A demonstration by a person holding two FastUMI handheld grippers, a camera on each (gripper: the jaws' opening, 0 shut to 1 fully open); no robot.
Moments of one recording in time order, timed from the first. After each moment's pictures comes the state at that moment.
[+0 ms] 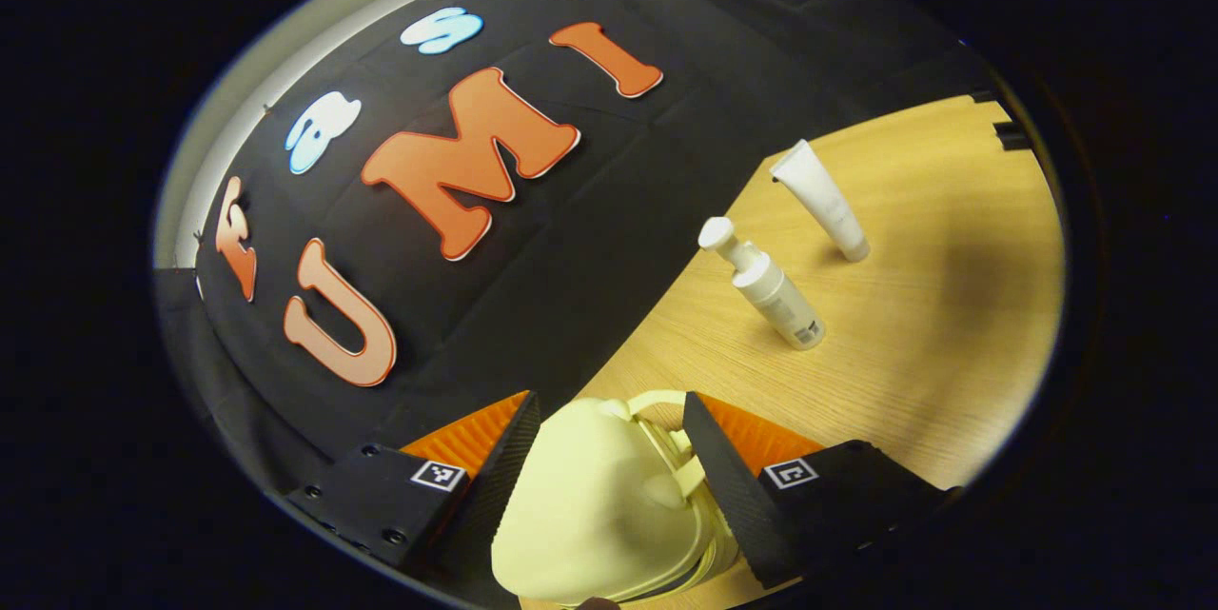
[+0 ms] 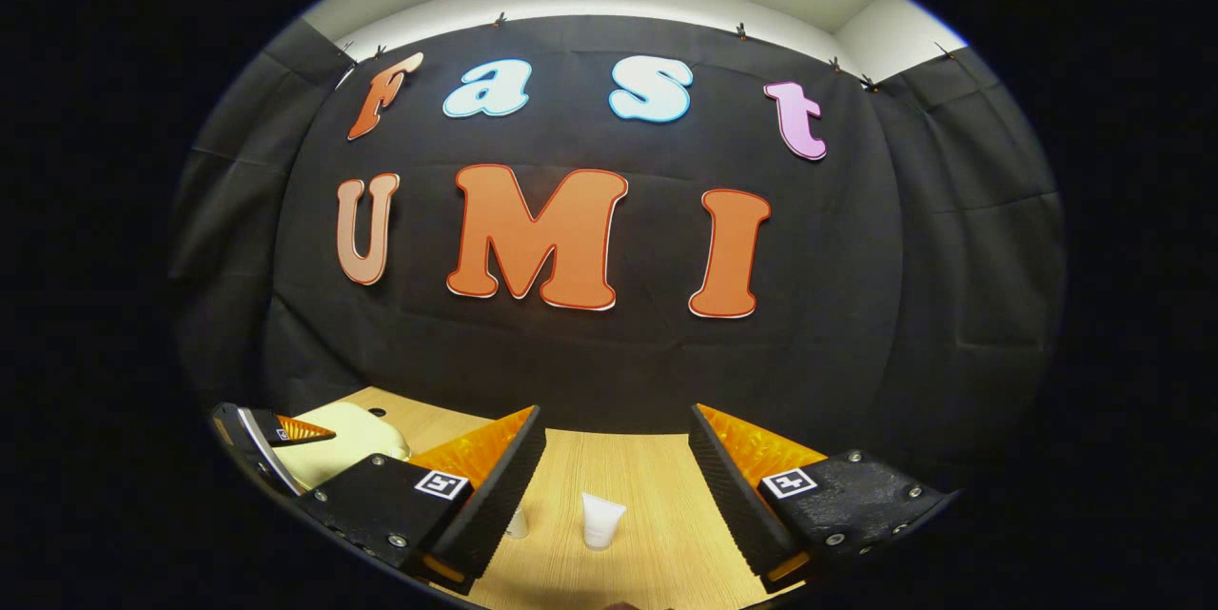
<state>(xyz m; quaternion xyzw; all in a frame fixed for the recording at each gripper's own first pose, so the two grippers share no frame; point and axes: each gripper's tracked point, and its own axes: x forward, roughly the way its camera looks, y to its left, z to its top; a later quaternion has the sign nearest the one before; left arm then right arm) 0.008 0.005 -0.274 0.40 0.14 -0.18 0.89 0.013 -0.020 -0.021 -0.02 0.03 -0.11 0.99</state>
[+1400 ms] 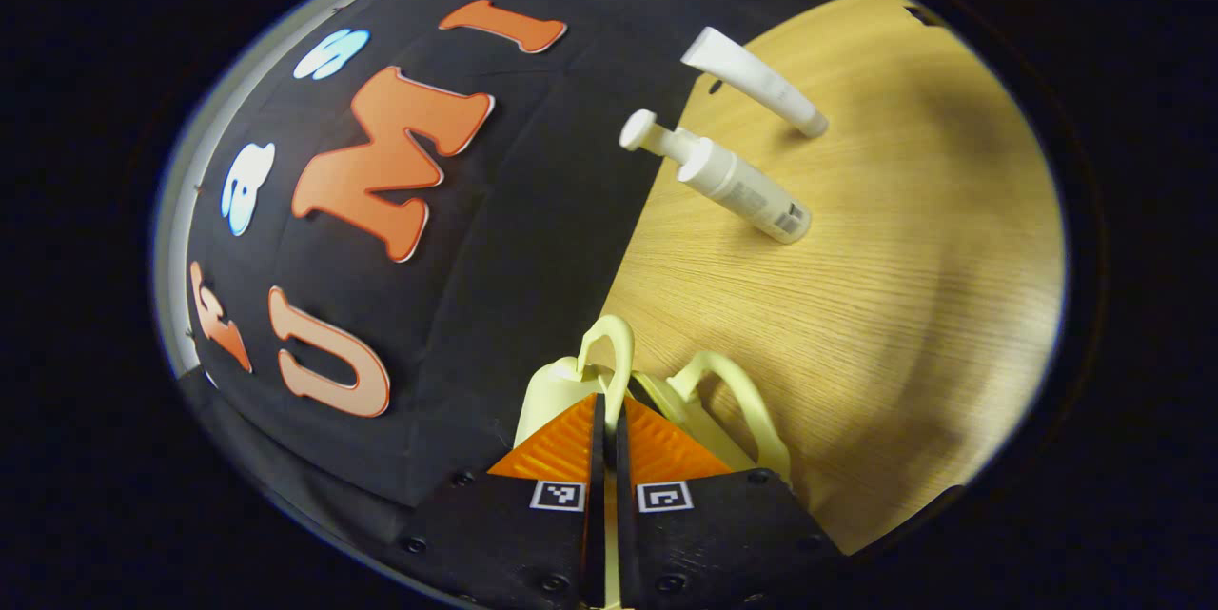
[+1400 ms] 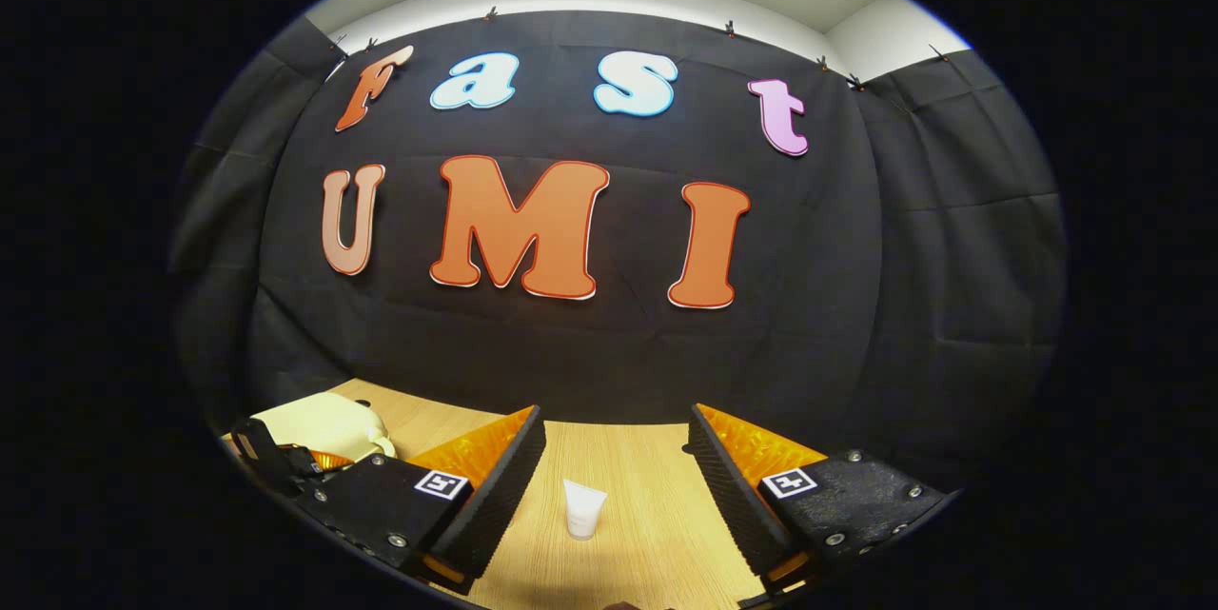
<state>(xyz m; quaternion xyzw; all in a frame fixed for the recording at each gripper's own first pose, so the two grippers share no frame) 0.033 0.030 -0.313 0.50 0.18 -0.17 0.83 0.000 -0.028 -0.026 -0.03 0.04 -0.14 0.99</state>
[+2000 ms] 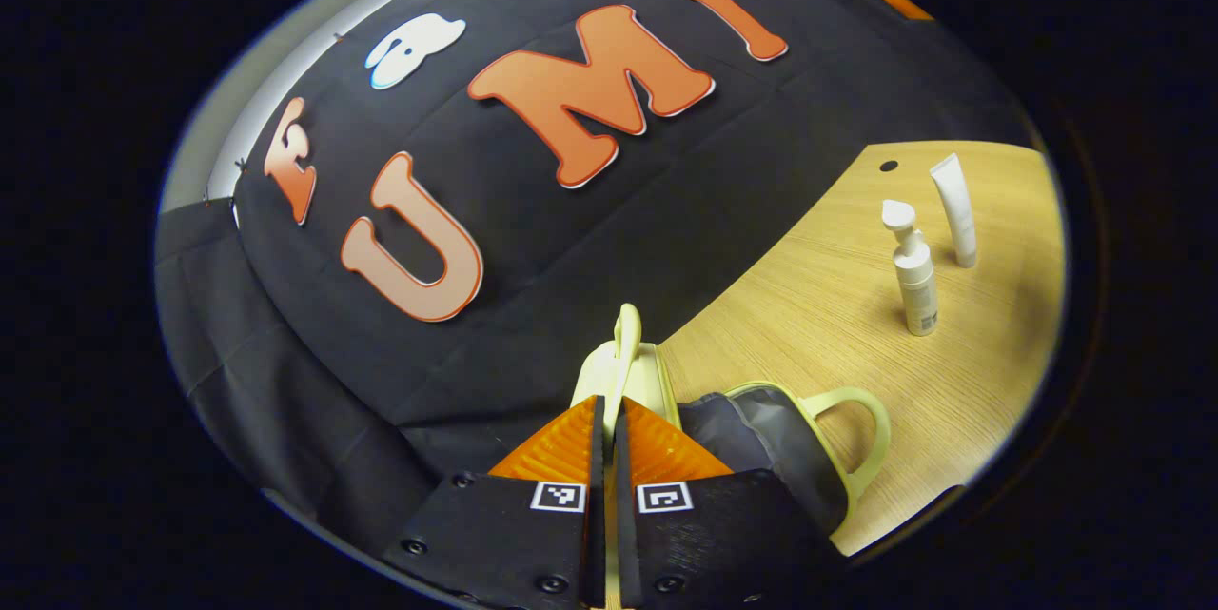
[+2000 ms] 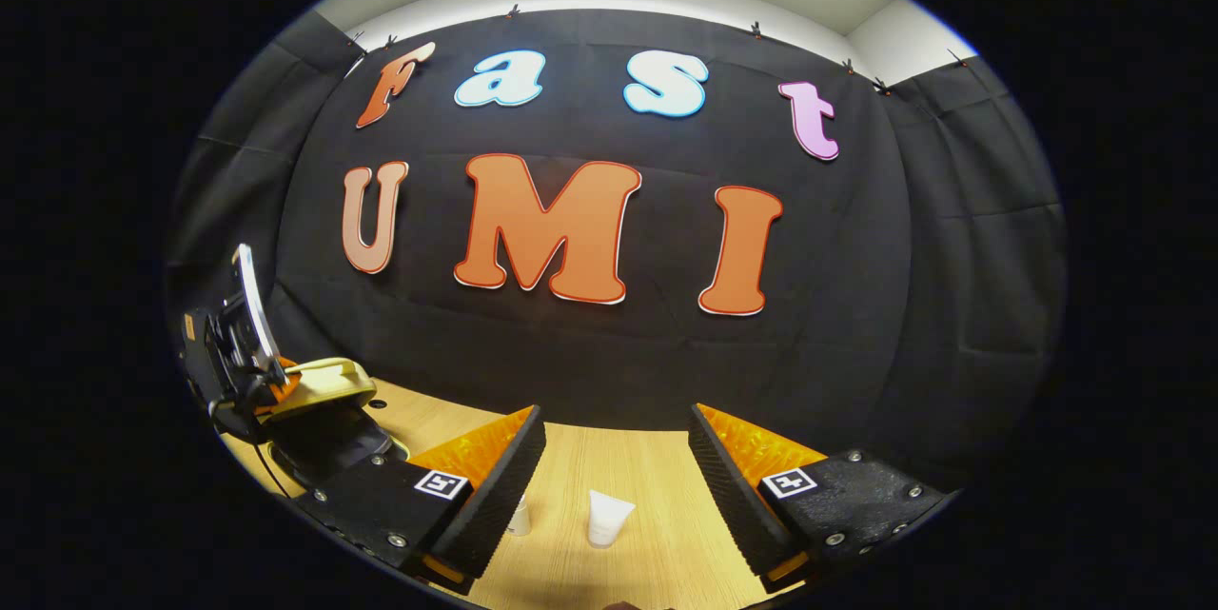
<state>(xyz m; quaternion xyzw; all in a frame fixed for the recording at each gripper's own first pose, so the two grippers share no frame) 0.086 0.148 -0.196 0.31 0.21 -0.04 0.93 0.025 0.002 -0.025 -0.03 0.05 -0.10 0.99</state>
